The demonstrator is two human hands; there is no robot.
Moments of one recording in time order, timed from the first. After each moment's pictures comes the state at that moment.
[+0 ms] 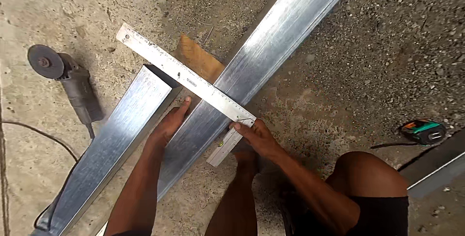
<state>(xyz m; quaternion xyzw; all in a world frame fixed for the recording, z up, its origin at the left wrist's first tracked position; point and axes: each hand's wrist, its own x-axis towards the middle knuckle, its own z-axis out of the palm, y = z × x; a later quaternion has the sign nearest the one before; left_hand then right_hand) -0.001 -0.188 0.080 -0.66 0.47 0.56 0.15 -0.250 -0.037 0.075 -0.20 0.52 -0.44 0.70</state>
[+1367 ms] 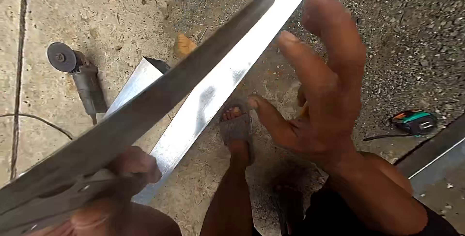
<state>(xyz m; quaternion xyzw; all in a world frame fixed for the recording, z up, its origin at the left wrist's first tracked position) -0.016 -0.078 0.256 -0.38 0.68 0.46 -0.43 -0.333 -0.065 0.229 -0.68 0.58 -0.44 0.07</state>
